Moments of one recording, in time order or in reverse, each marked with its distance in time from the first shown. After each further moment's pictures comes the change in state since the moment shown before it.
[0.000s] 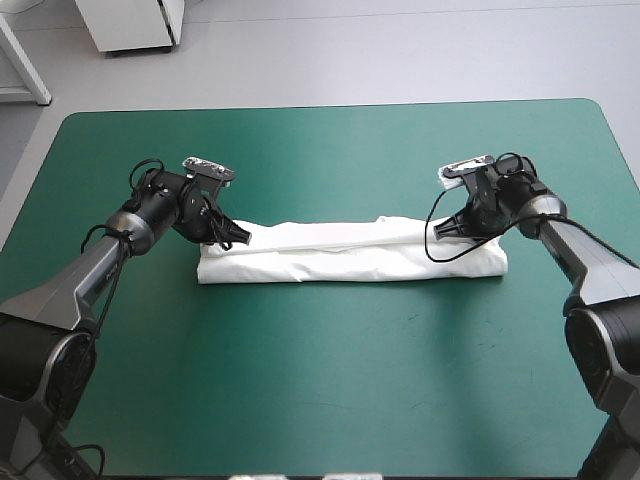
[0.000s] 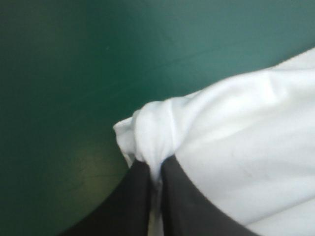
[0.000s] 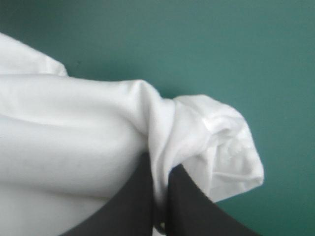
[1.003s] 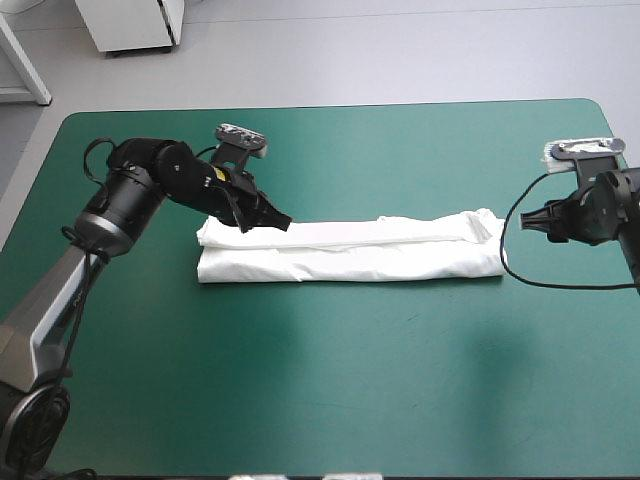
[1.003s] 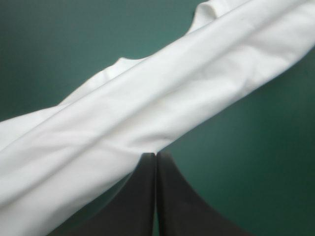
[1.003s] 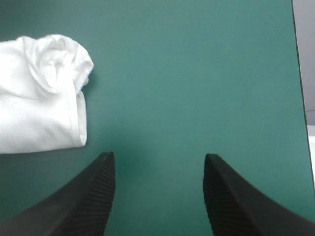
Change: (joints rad) left arm -0.133 -0.149 -0.221 -0.408 0.262 0.206; right arm -0.215 -0.492 0.124 -0.030 0.148 0.033
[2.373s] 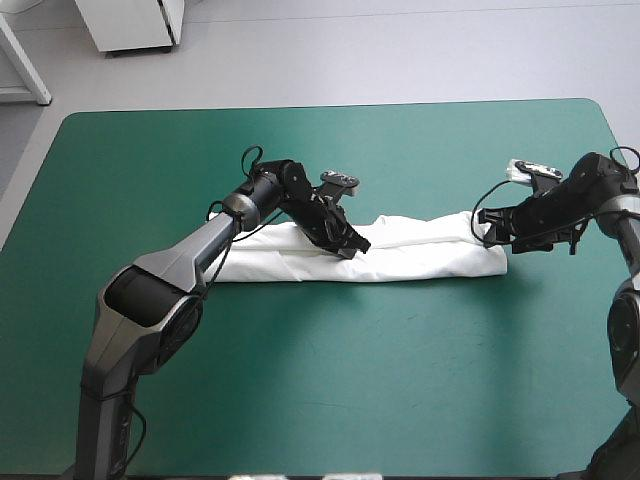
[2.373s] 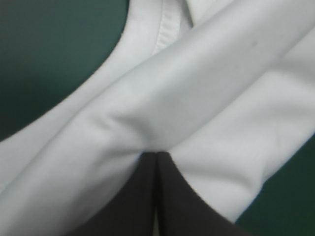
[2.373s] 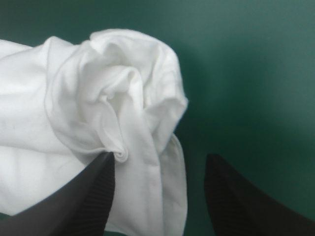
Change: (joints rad) left arm -0.119 0.578 -0.277 -0.203 -0.037 0.109; right arm -0.131 0.493 -0.093 0.599 -0.015 -0.318
